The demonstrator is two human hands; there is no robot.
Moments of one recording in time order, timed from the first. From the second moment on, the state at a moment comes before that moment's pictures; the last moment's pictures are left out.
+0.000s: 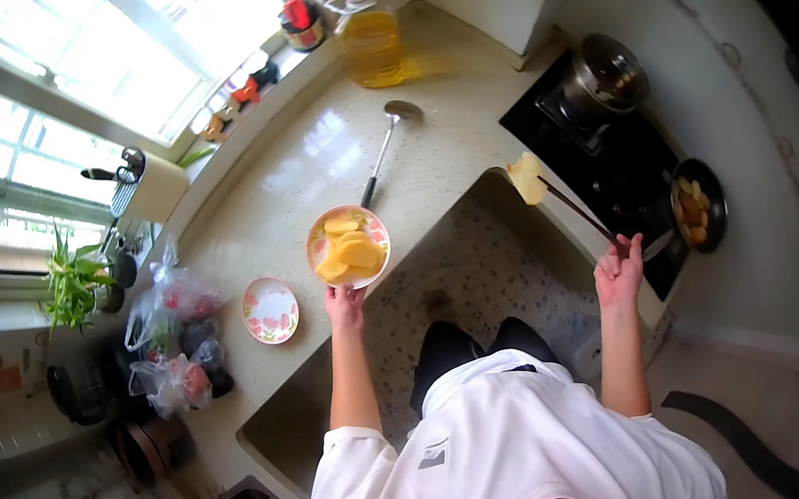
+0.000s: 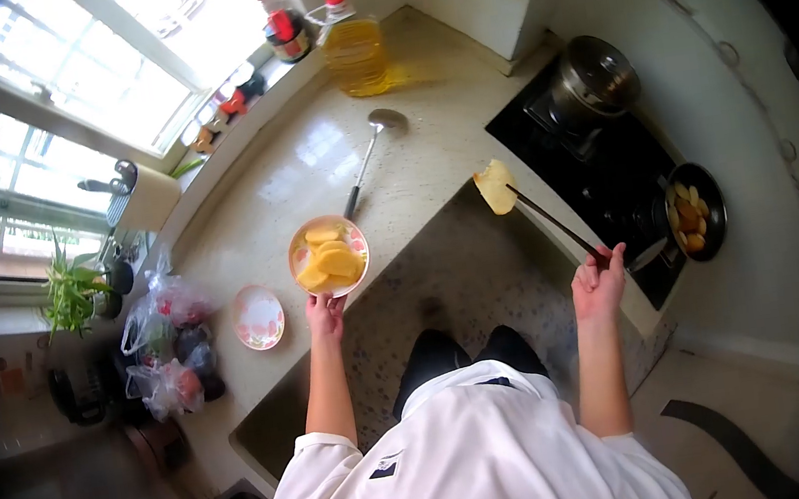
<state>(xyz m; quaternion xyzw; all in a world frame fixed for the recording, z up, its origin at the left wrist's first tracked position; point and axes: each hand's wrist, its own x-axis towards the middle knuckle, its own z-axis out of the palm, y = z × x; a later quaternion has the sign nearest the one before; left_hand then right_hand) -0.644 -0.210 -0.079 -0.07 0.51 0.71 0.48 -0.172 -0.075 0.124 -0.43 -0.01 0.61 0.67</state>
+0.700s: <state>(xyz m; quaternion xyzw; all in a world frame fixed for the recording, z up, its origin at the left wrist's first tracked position) -0.207 -0.179 0.078 0.08 0.36 0.49 0.79 0.086 -0.226 0.150 -0.45 -0.04 0.42 0.79</state>
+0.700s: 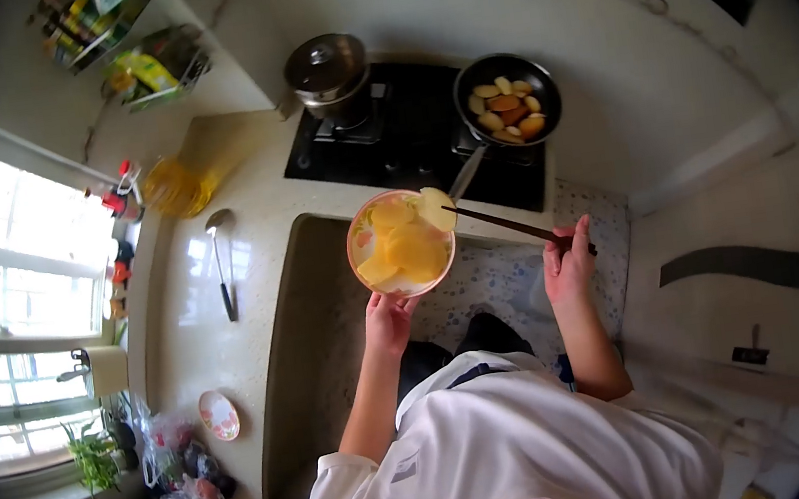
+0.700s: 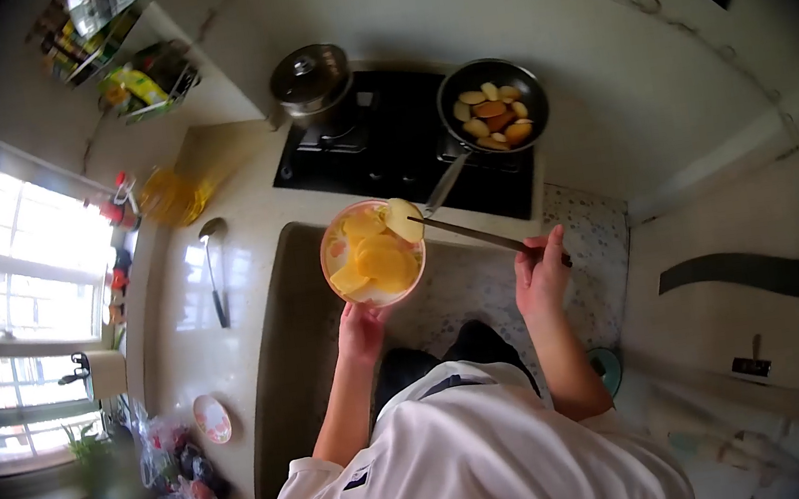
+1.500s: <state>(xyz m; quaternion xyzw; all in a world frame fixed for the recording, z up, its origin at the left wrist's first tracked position) -0.071 -0.072 0.078 0.02 0.33 0.38 0.86 0.142 -0.191 0.178 -0.50 -0.52 0.11 0.68</state>
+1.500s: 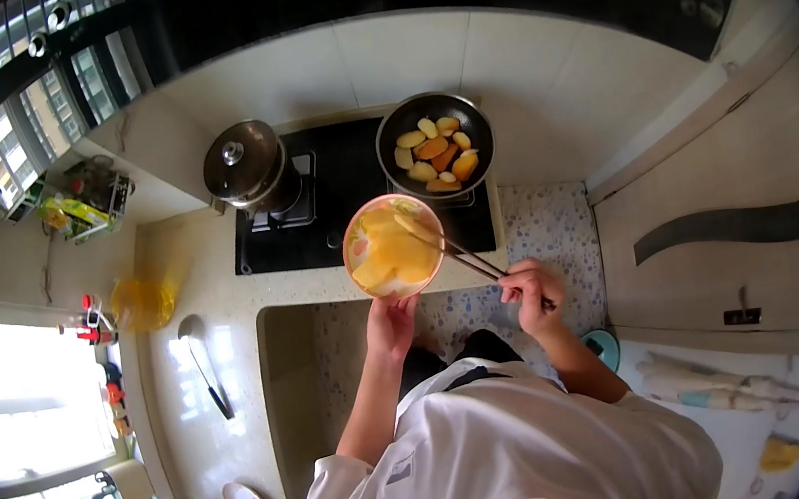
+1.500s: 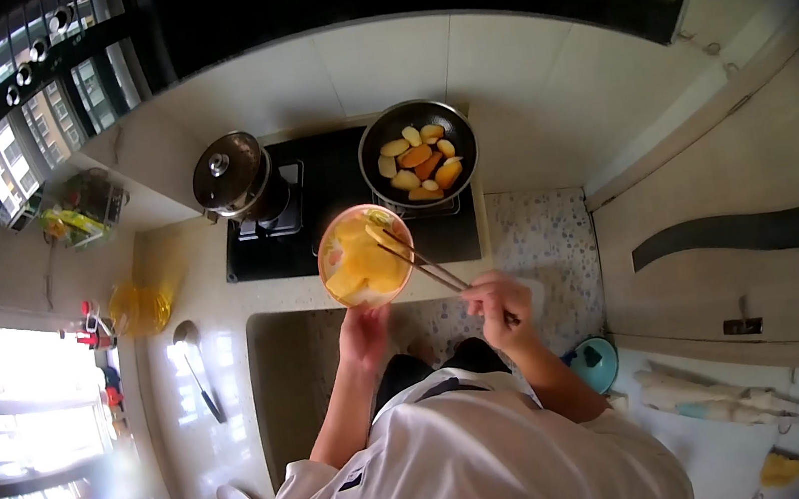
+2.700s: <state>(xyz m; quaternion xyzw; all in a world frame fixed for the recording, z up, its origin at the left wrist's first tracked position) -0.112 -0.002 0.102 0.12 0.33 0.52 0.78 0.336 0.067 0.064 -0.72 -0.68 0.03 0.12</state>
